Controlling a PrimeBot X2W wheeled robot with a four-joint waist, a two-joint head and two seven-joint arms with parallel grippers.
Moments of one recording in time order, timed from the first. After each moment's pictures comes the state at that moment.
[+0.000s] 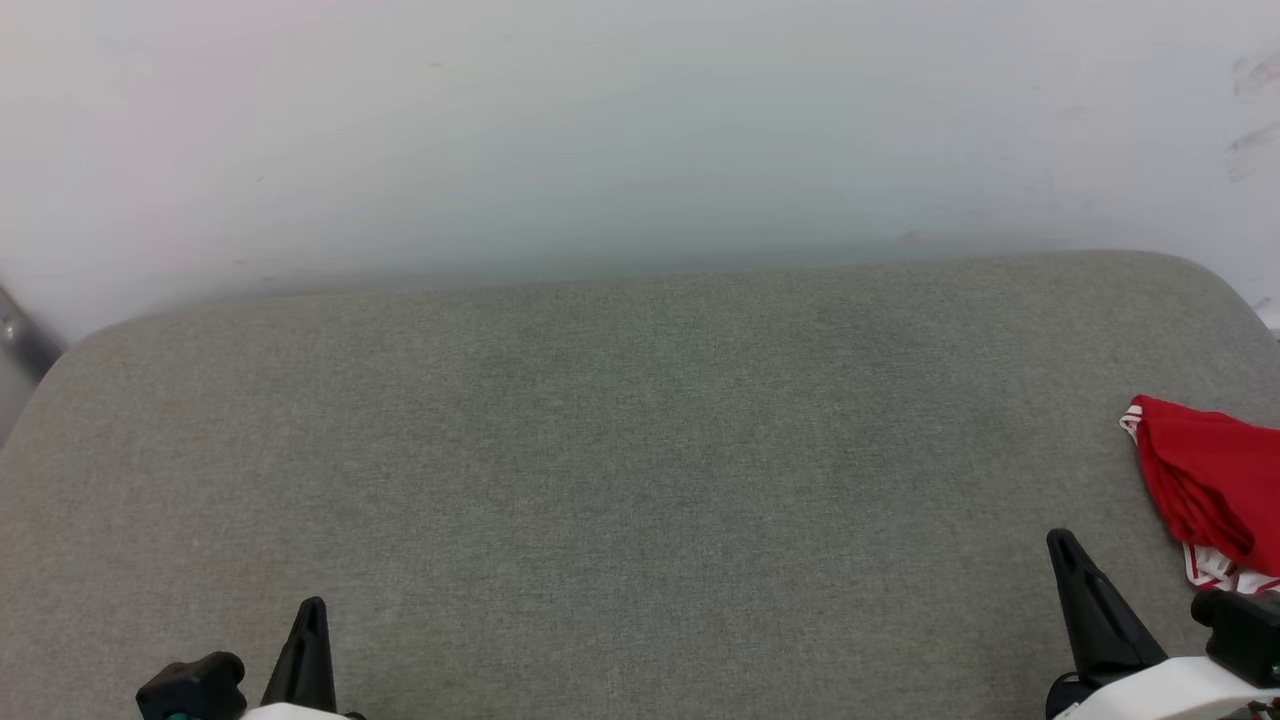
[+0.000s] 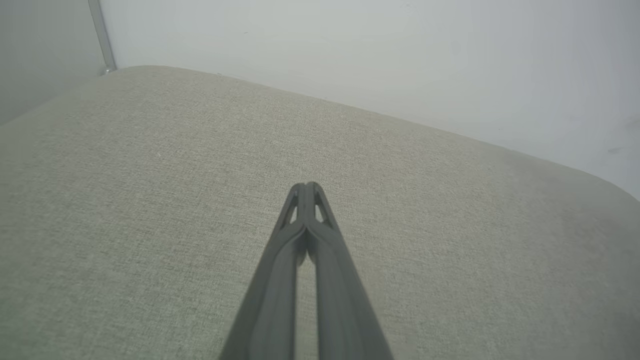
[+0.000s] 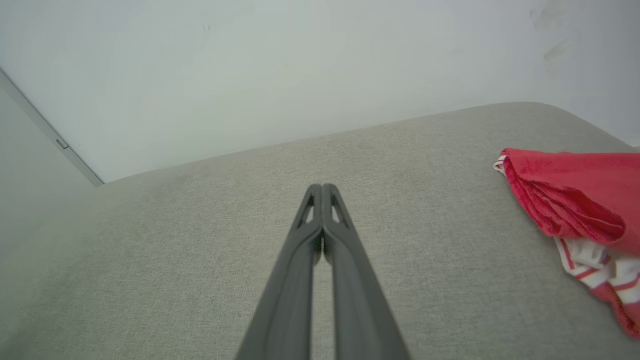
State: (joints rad) left arm 0.13 0.32 -0.22 0.08 -0.63 0.22 -0.19; right arm 0.14 -0.11 -0.03 -0.05 0.36 0.13 0.02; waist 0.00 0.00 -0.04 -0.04
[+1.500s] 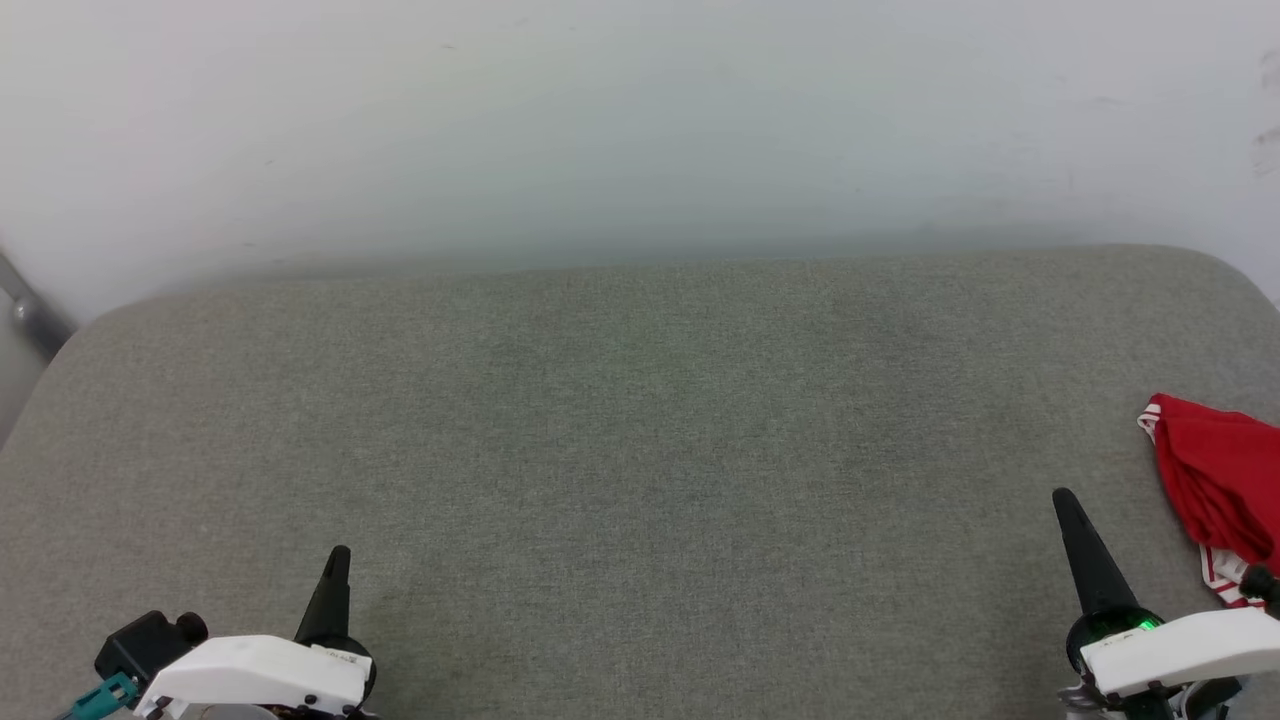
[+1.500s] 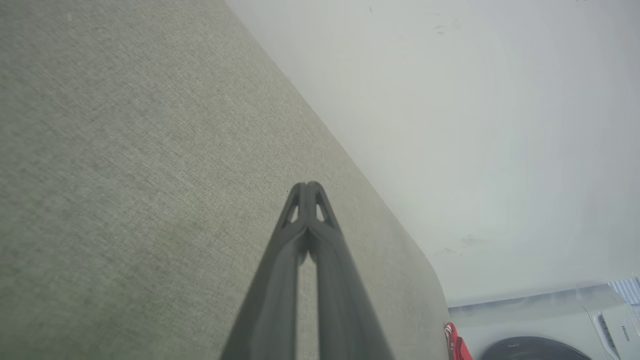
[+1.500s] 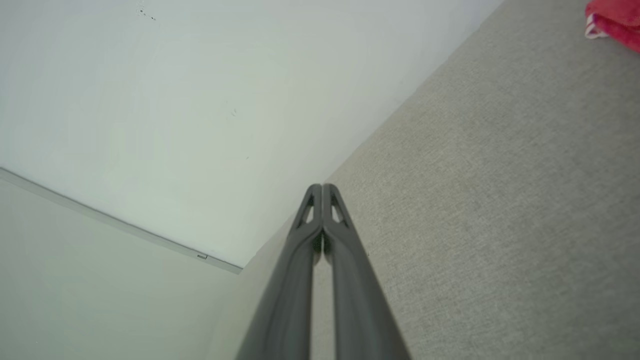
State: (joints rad) left arm 0.01 0.19 -0.06 0.17 -1.15 0.04 -0.04; right arm 0.02 -0.09 -0.06 0.10 1.02 0.13 0.06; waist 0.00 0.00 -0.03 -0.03
